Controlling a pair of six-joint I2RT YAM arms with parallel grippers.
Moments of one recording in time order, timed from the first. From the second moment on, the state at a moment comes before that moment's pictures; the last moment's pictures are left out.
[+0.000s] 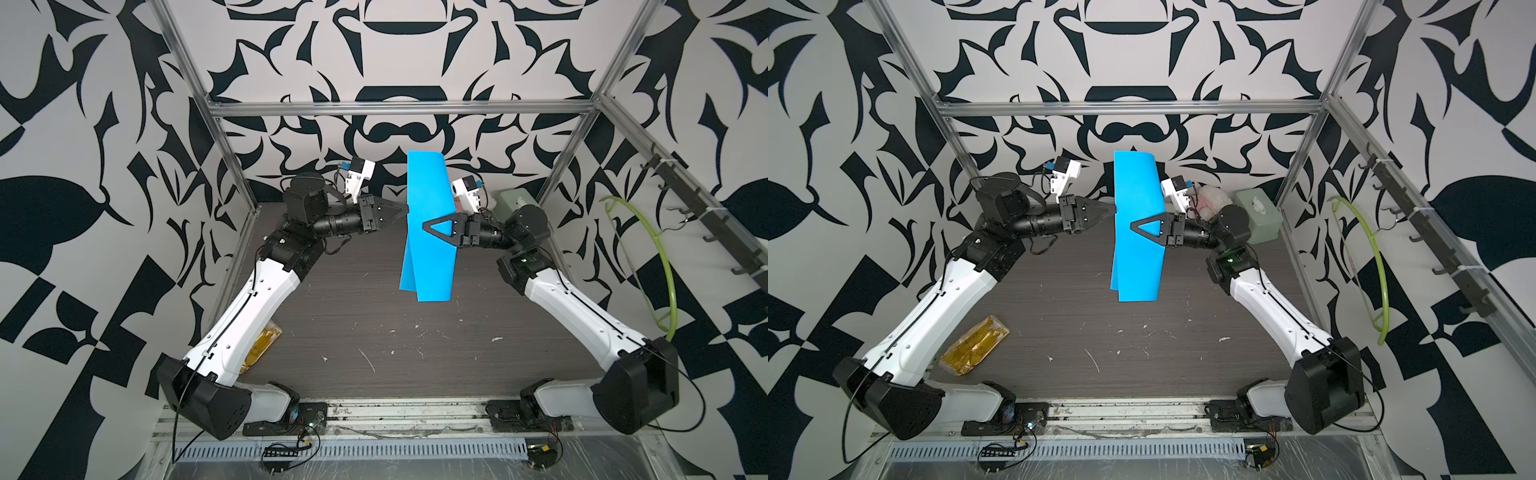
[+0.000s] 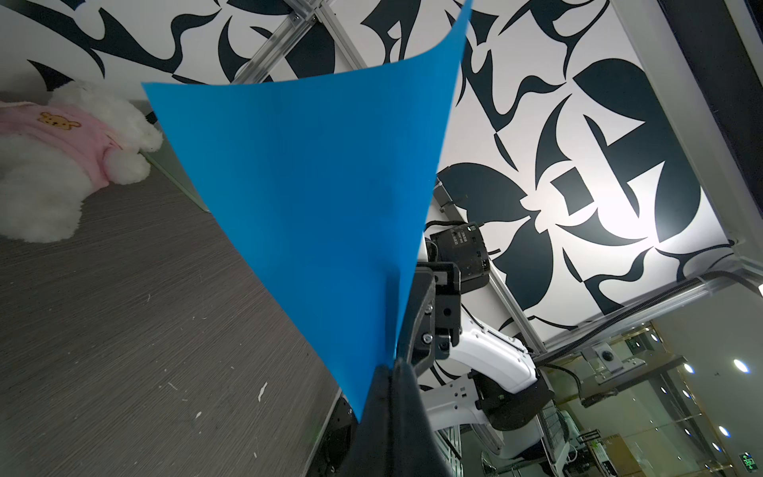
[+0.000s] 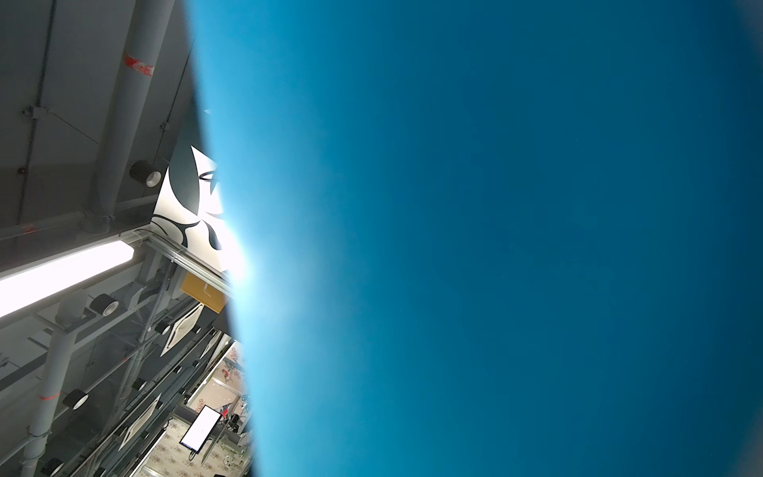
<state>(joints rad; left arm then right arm) -0.48 1.35 1.48 -0.15 0.89 -0.88 0.38 1.34 1.11 0.60 -1.15 1.30</state>
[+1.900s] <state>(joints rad) -0.48 1.38 1.48 -0.10 0.91 -0.92 0.42 1.31 1.13 0.49 -1.16 1.20</state>
